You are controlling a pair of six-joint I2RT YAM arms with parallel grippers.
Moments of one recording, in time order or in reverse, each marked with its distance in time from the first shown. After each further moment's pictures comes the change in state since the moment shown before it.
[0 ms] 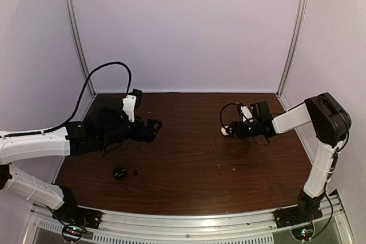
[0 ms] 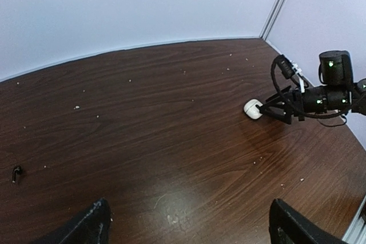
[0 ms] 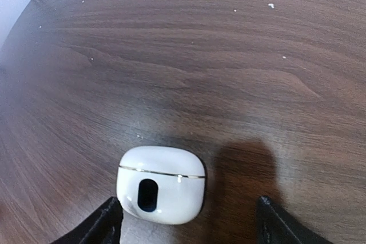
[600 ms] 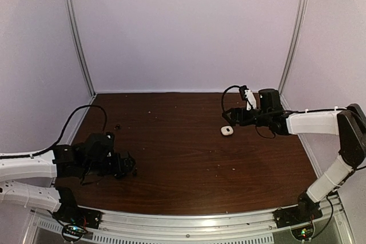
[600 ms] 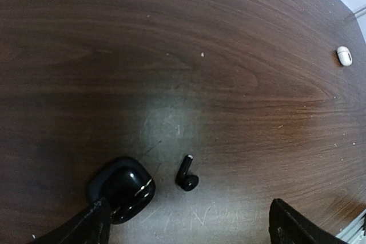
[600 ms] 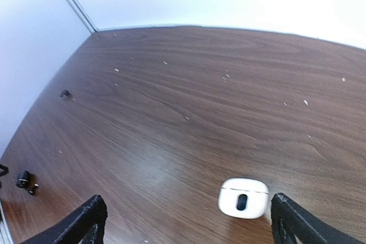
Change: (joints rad) left arm 0.004 -0.237 -0.316 -0.396 -0.016 -0.546; right arm 0.068 -0.319 -0.064 -0.016 -0.005 0.016
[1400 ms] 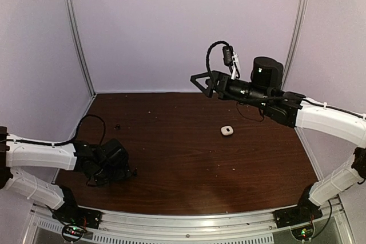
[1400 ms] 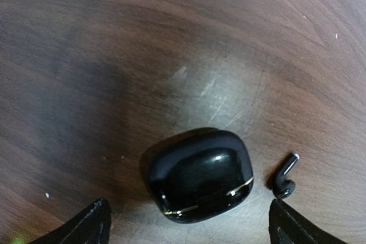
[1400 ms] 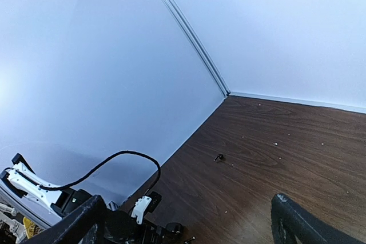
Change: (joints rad) left arm 0.000 0.243 0.052 -0.202 -0.040 -0.357; right arm 0.398 -0.188 0.325 -0.070 0.085 0.306
